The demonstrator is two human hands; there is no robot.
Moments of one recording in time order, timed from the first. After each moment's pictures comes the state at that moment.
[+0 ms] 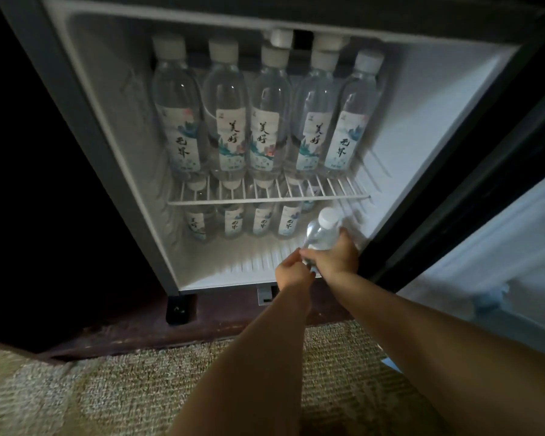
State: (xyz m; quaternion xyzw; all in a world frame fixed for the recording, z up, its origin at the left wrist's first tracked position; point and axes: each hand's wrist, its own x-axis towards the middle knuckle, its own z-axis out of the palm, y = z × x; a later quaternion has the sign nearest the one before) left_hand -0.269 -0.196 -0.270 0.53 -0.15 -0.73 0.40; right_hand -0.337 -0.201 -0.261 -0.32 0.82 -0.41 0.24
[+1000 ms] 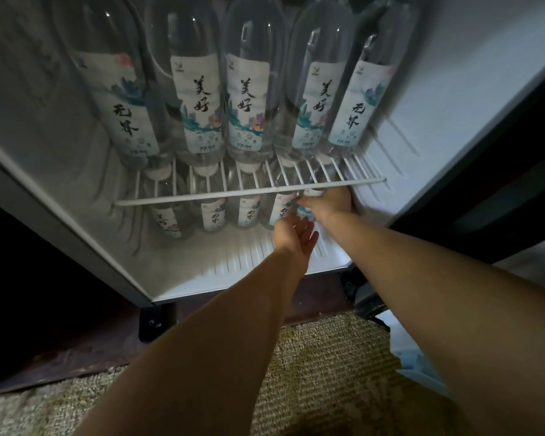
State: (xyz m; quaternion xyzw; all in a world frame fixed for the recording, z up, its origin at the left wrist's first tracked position) left_hand -0.288 -0.265 -0.276 0.42 -0.04 -0.83 0.37; right_hand -0.369 -0.298 -0.272 -0.30 0.83 -0.39 0.27
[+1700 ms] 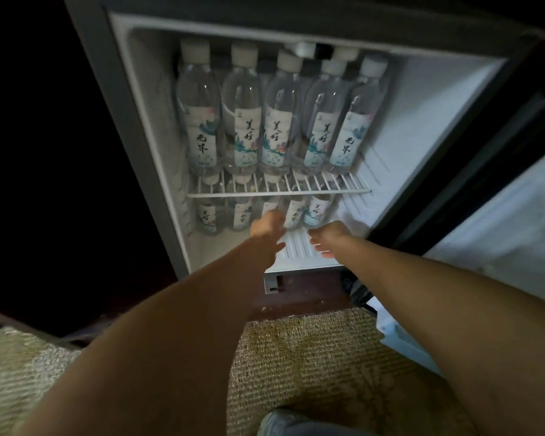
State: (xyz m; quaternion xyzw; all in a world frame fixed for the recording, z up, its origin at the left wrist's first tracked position) left_hand -0.203 -0.239 -0.209 0.54 -0.27 -0.73 0.31; right_hand -0.332 -0.220 -0.227 -0.29 0.82 -0.26 0.41
